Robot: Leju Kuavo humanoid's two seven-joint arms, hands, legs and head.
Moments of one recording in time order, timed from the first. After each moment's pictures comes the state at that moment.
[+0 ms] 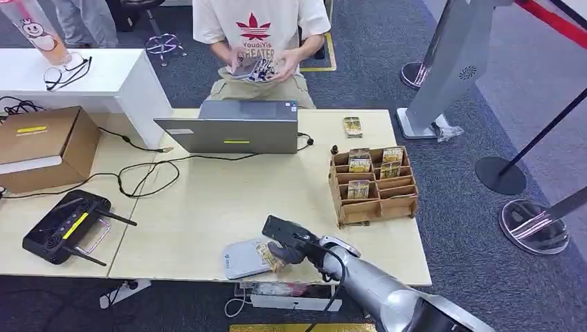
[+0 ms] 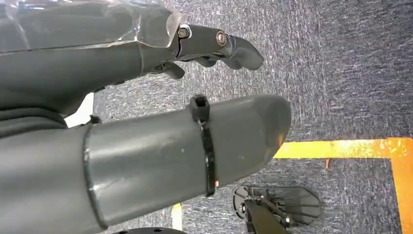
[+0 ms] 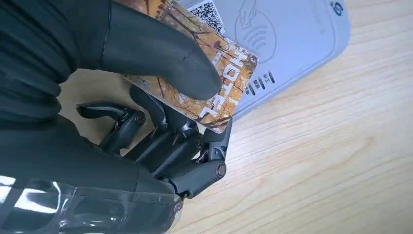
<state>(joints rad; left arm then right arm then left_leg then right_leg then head) -0.07 -0.12 0.31 -0.19 -0.53 0.36 -0.05 -0.68 0.11 0.97 -0.30 -0.18 0.16 -0.28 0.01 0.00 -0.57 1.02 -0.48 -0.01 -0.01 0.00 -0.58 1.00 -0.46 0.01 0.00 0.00</state>
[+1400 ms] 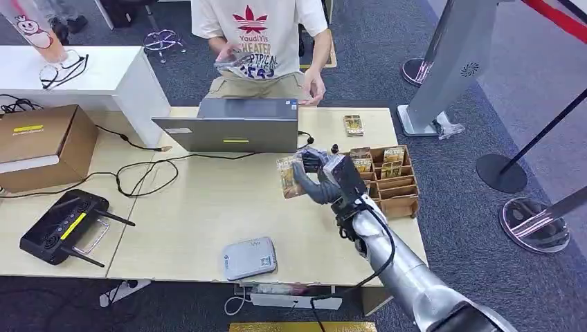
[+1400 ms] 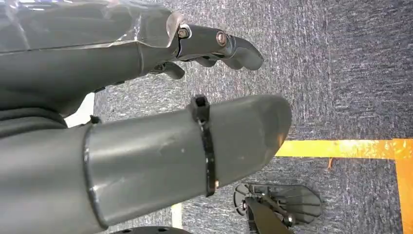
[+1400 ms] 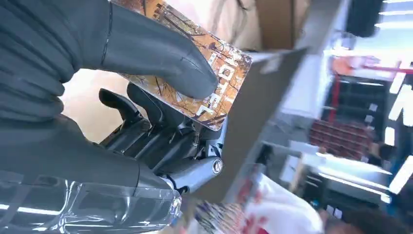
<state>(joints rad) -0.05 -0.12 0.31 -0.19 -0.49 0.36 -0.08 -0.60 -0.01 0.56 -0.85 -0.27 0.08 -0.53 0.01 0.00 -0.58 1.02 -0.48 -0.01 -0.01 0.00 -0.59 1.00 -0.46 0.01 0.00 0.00</state>
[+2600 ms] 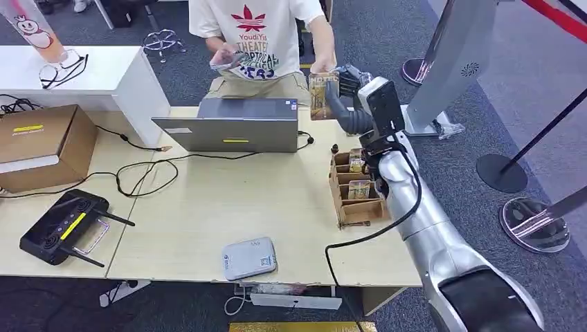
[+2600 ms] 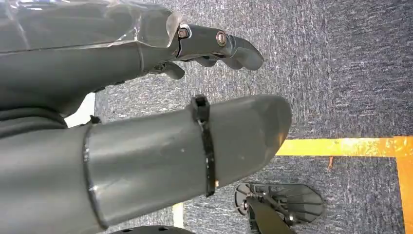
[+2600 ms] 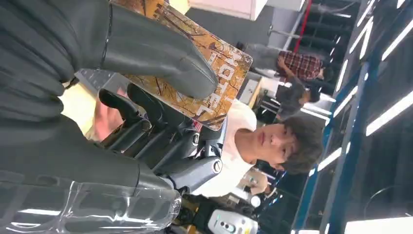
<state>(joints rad) -0.06 -0.12 0.31 -0.19 -0.50 0.35 -0.07 -0.82 -0.01 0.38 -0.89 -0.13 -0.01 -0.46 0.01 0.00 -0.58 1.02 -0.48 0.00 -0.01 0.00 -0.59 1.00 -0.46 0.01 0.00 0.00</state>
